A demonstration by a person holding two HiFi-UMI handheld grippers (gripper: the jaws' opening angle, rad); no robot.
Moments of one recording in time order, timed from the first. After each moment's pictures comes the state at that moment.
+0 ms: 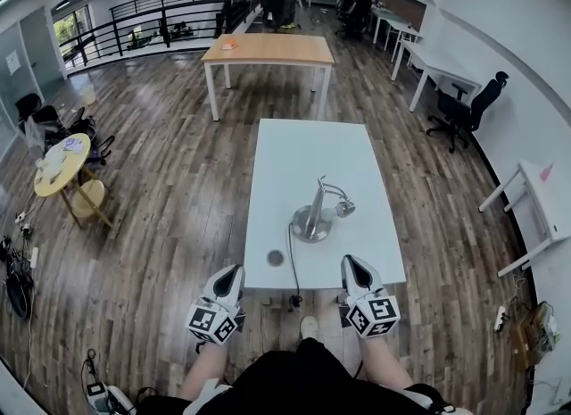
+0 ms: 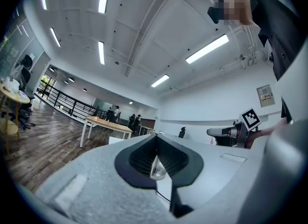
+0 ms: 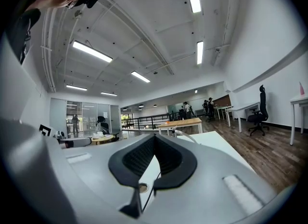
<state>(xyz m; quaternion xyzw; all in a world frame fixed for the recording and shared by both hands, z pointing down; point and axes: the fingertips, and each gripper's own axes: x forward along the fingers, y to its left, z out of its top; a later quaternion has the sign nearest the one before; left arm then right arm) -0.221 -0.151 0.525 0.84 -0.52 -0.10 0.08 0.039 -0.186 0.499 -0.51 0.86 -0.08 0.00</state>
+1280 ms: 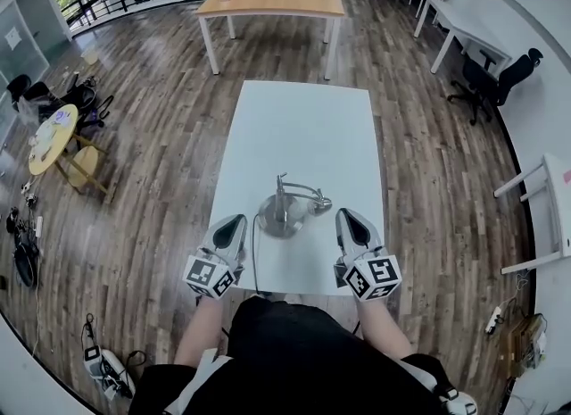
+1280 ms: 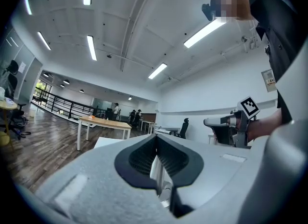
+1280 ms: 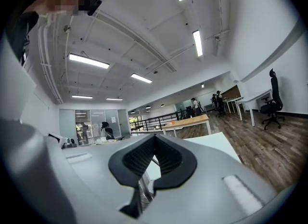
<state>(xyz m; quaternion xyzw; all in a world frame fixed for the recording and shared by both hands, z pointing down) -0.107 -0.322 0.536 0.85 -0.53 -0.05 0.06 0.118 -0.357 0.504 -0.45 0.89 -0.11 0.03</state>
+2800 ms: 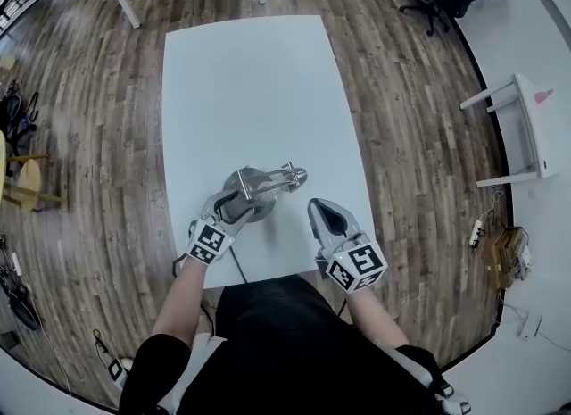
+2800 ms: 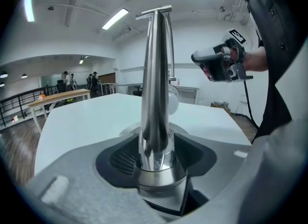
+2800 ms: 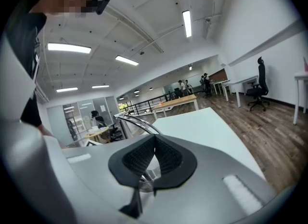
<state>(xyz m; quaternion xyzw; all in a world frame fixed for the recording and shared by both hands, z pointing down) -0.032 -0.374 0.739 0.93 -0.27 0.24 0.08 0.109 -0.351 0.583 -0.48 0.85 -0.21 -0.06</state>
